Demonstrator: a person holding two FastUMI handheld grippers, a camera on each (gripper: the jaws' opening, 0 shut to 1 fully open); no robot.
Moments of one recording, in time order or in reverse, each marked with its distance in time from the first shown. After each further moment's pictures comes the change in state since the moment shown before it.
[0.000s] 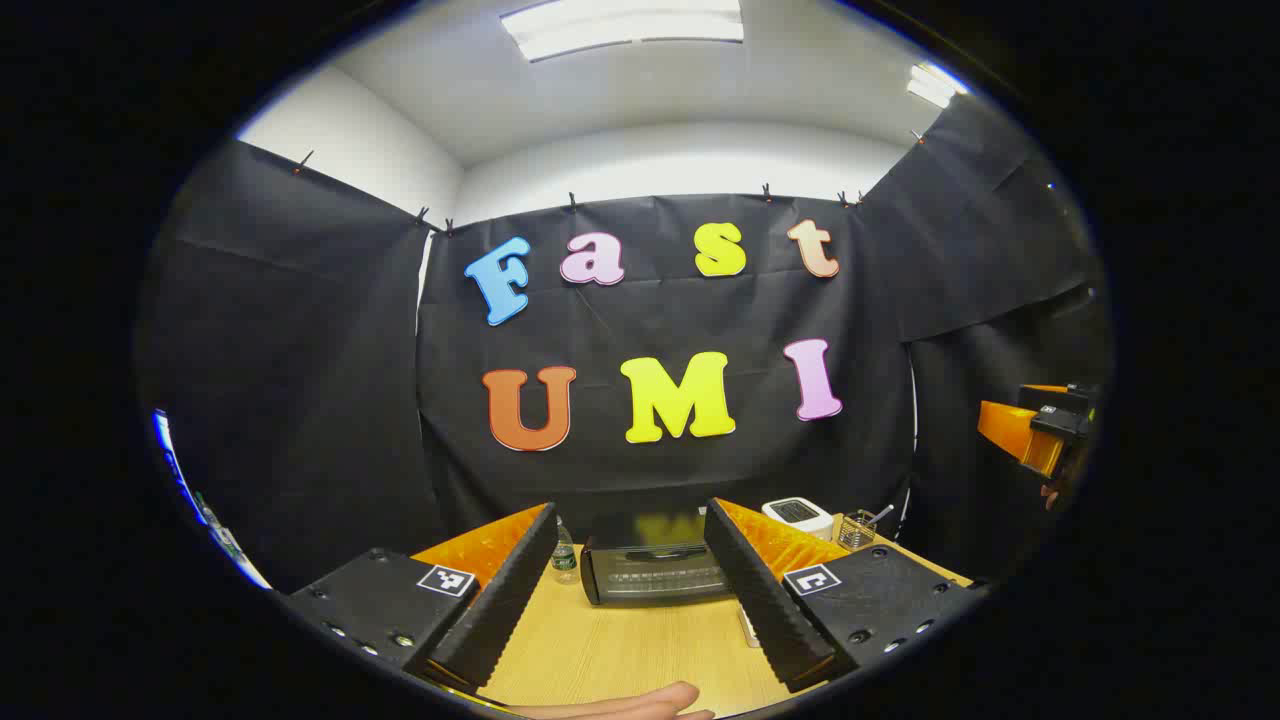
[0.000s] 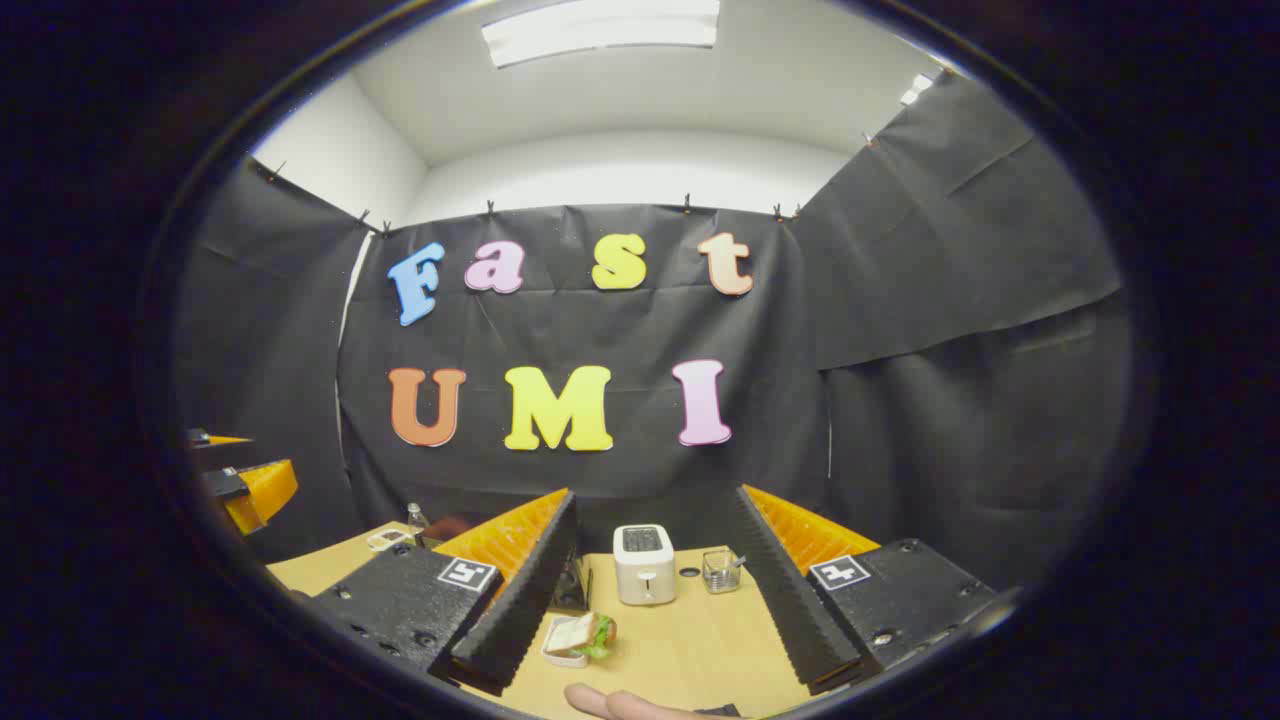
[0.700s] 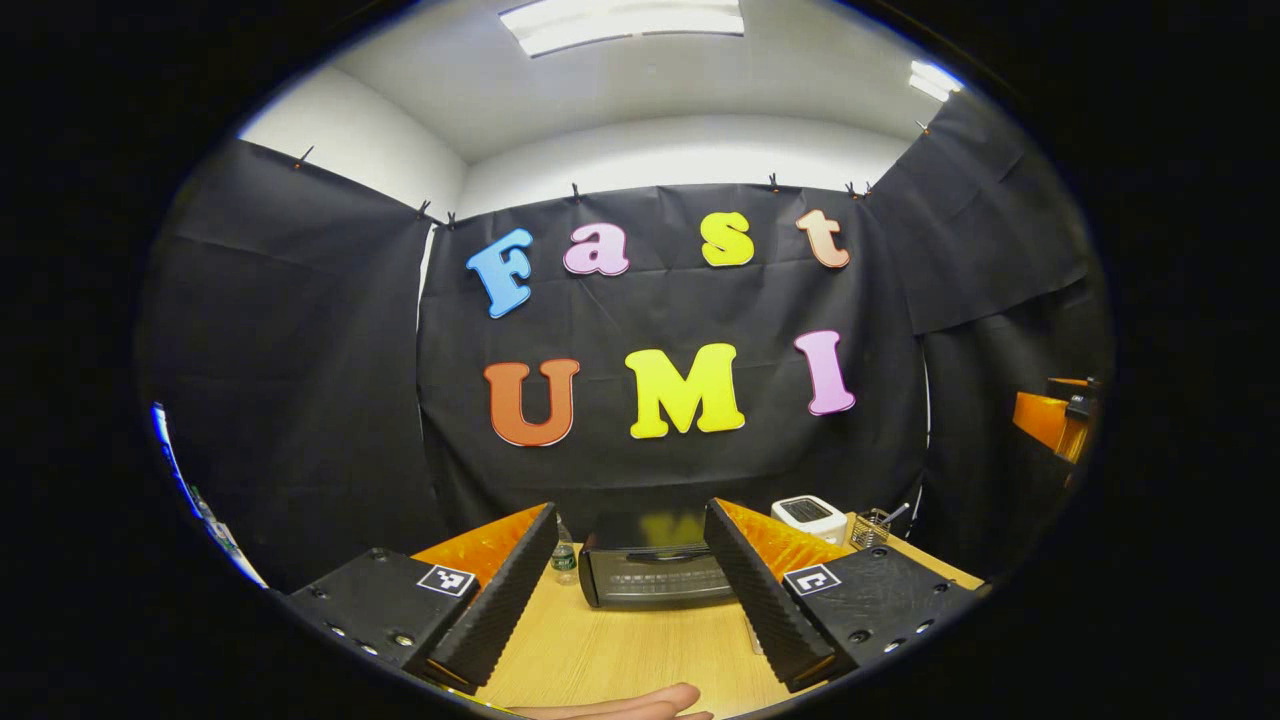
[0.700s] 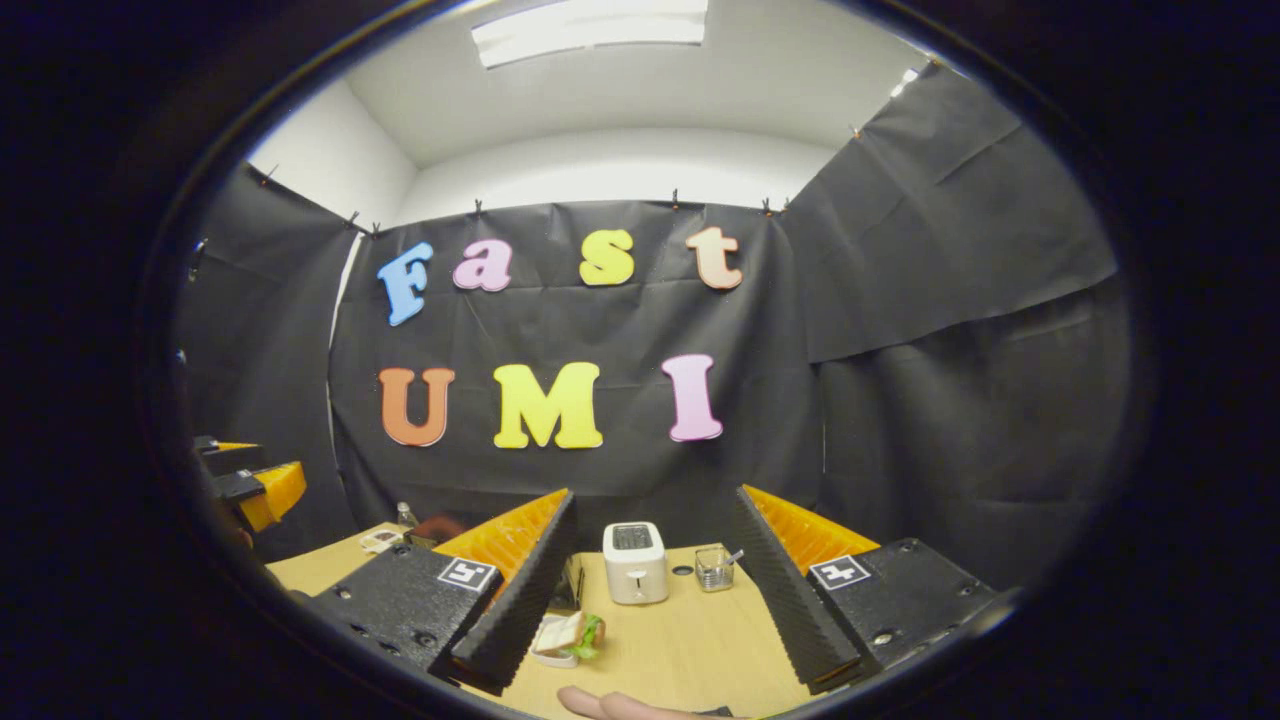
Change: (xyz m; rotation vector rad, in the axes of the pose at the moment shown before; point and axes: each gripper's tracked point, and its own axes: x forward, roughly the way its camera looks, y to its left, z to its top) left arm 0.041 -0.006 -0.019 0.014 0.003 0.023; right arm 0.011 -0.017 -0.011 0.023 -0.016 -0.008
